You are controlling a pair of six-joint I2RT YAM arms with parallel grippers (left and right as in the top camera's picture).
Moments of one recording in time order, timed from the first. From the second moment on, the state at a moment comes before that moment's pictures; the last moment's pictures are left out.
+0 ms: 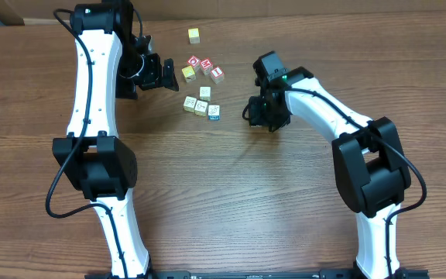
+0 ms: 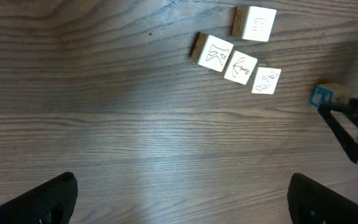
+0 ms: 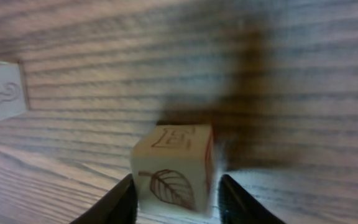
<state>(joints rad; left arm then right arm) 0.01 2.27 2.36 -1.65 0.21 -0.09 0.45 2.18 1.64 -0.81 -0.18 0.43</state>
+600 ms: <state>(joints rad) 0.01 2.27 2.36 -1.65 0.20 -0.10 0.48 2.11 1.97 -1.36 -0.28 0.45</state>
